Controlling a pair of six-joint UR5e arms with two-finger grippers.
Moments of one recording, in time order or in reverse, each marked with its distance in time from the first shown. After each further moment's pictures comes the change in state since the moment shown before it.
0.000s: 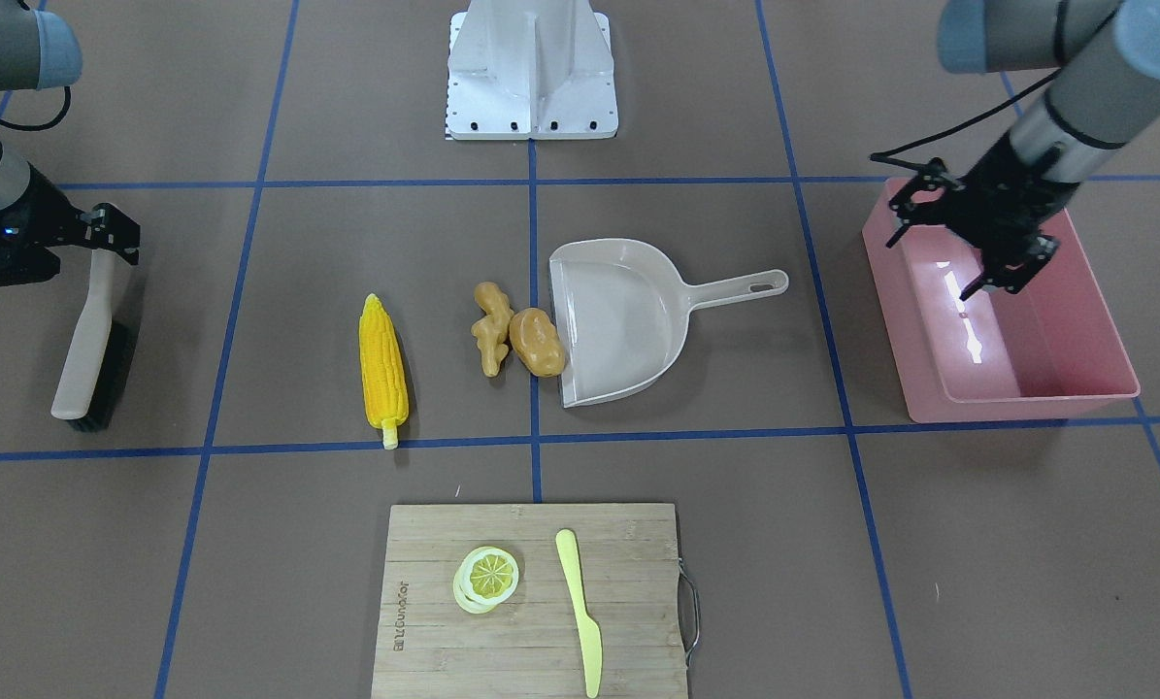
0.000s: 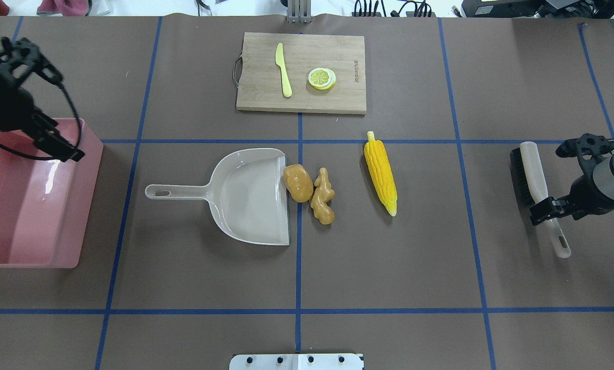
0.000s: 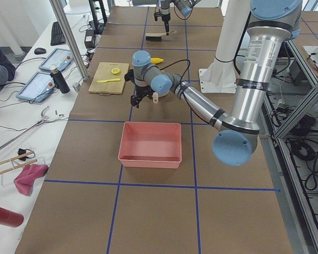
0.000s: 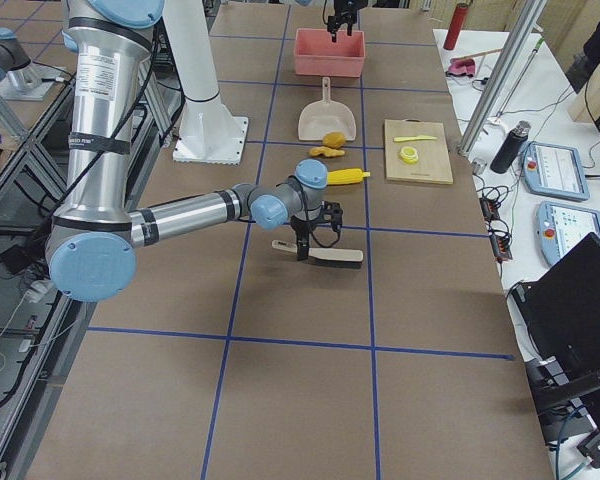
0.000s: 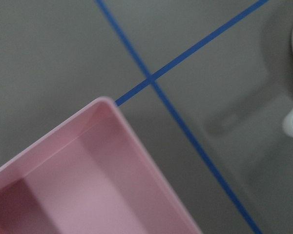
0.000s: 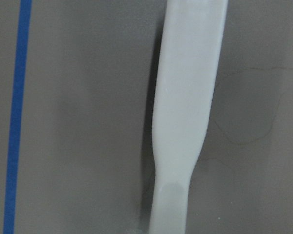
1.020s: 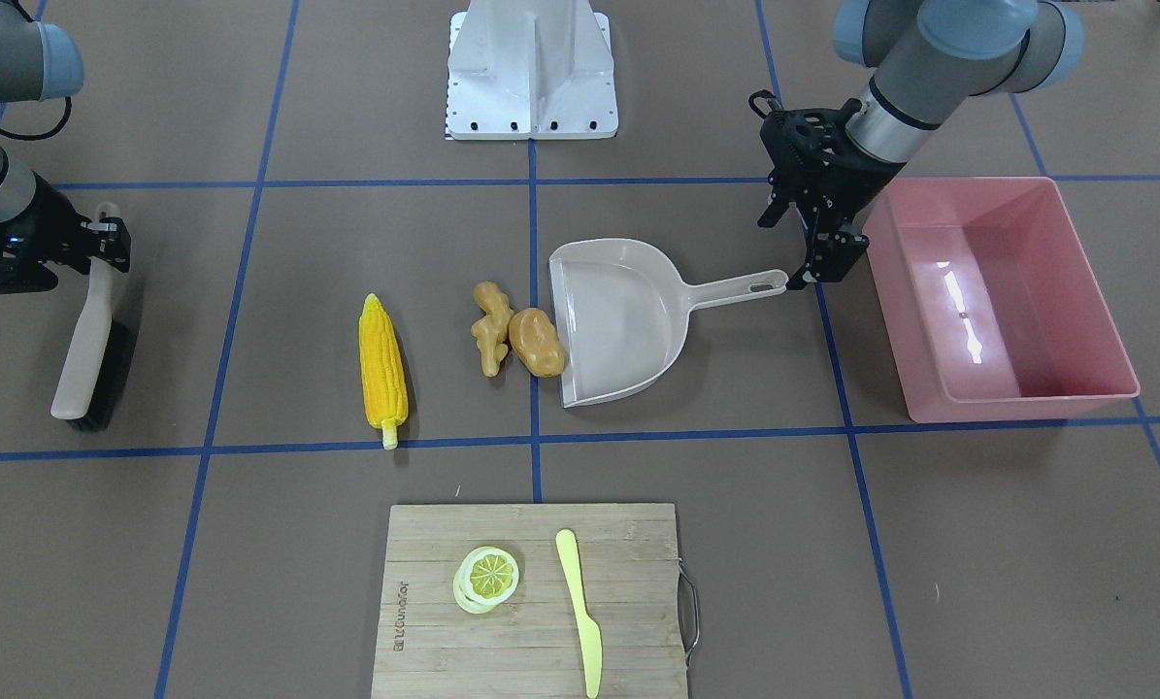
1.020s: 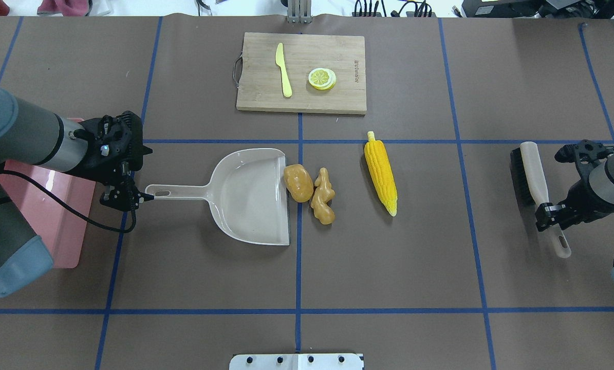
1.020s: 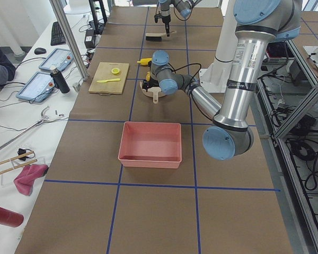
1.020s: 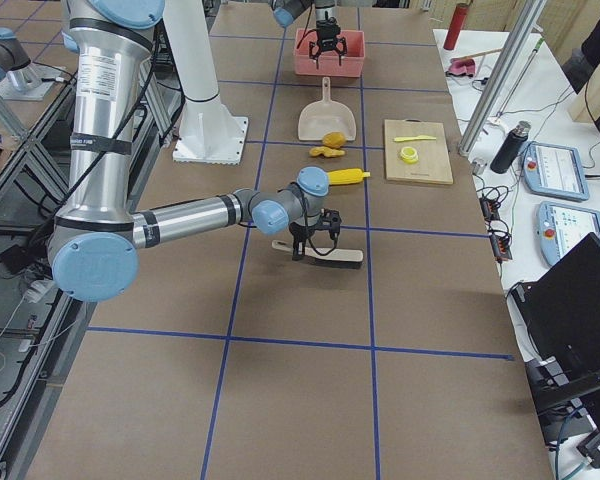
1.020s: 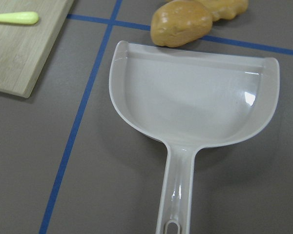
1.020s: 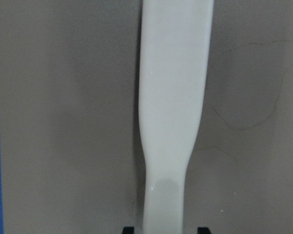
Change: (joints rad) left arm 0.204 0.038 0.012 -0.347 0.114 0.374; right arm -0.005 0.007 -0.032 0.000 0.032 0.047
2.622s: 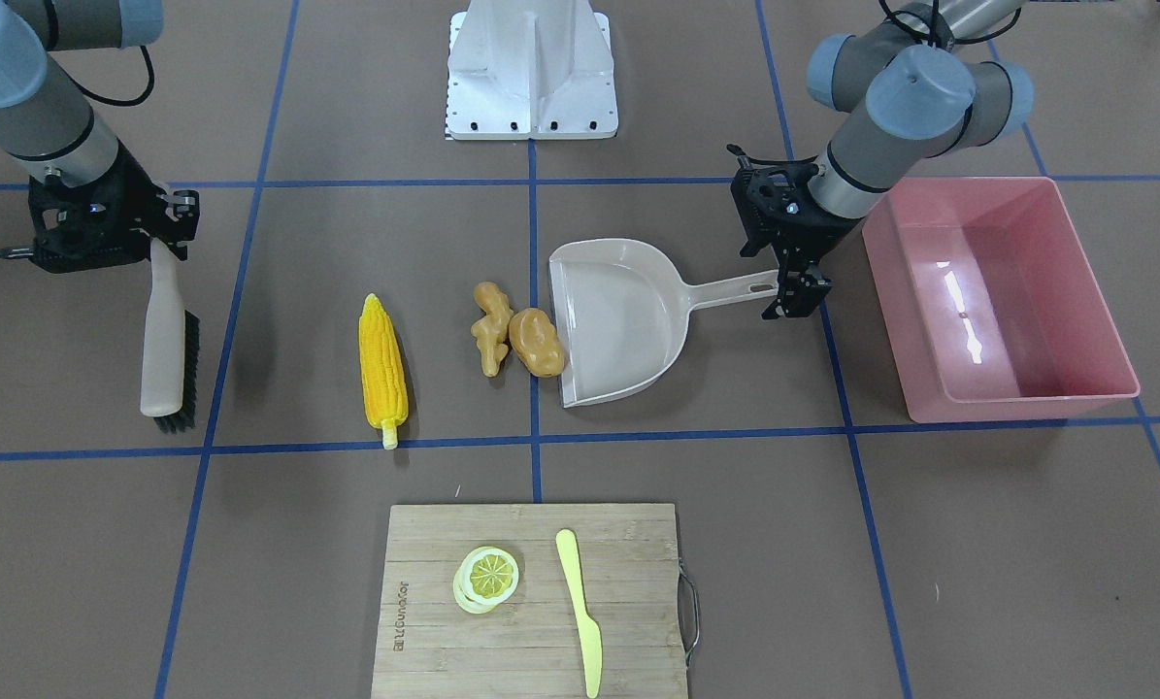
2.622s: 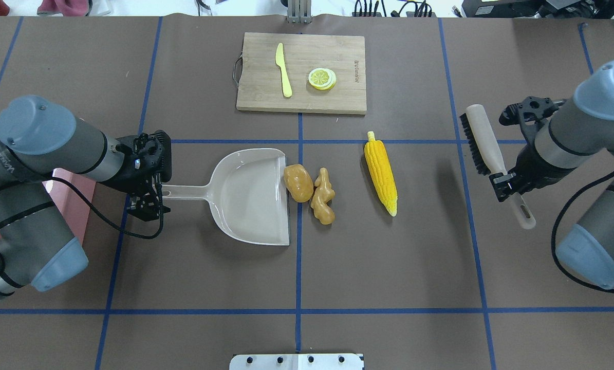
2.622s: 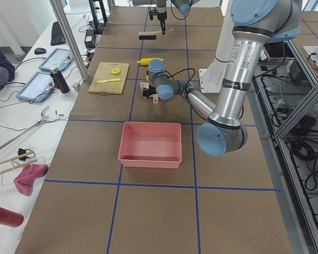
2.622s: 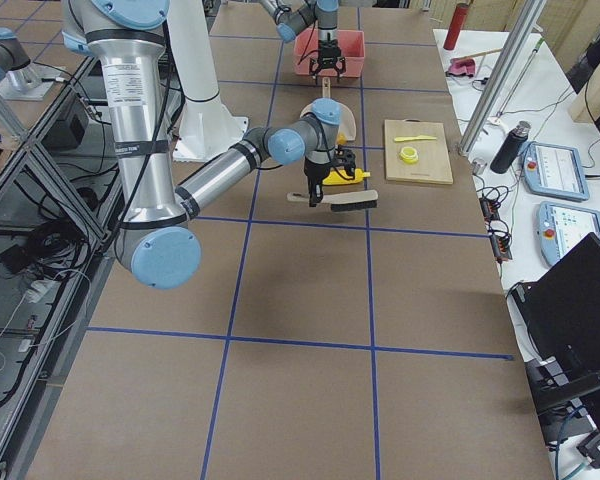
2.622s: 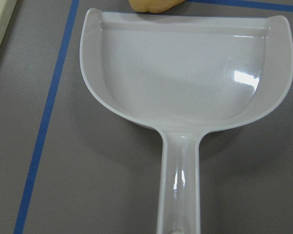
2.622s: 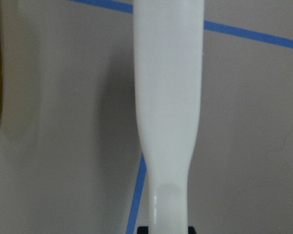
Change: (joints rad) left arm 0.060 -0.074 0.163 -0.009 -0.013 -0.059; right arm -0.052 0.311 0.205 -0.517 -0.143 -0.128
